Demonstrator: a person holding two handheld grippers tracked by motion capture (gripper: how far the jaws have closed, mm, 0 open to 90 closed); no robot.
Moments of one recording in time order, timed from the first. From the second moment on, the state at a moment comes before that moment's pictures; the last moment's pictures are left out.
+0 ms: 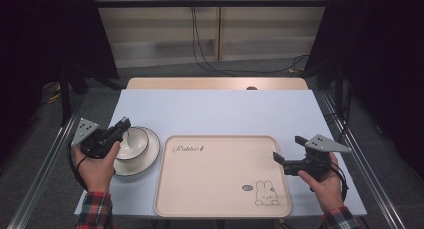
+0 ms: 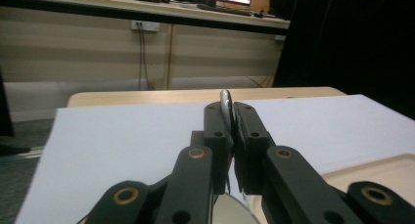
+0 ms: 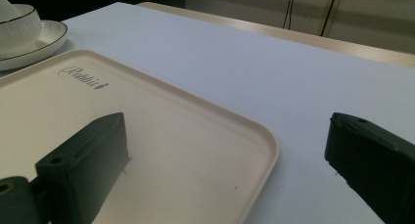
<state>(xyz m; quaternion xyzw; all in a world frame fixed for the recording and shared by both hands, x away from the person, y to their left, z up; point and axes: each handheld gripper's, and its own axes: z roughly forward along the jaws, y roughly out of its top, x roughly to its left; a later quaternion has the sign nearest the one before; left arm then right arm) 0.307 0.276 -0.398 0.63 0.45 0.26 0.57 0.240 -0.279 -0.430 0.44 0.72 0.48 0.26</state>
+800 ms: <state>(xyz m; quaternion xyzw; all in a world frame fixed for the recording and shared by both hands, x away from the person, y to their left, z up) 0.292 0.252 -0.354 0.66 0.40 0.19 0.61 0.239 -0.276 -0.430 0.43 0.72 0.48 0.26</state>
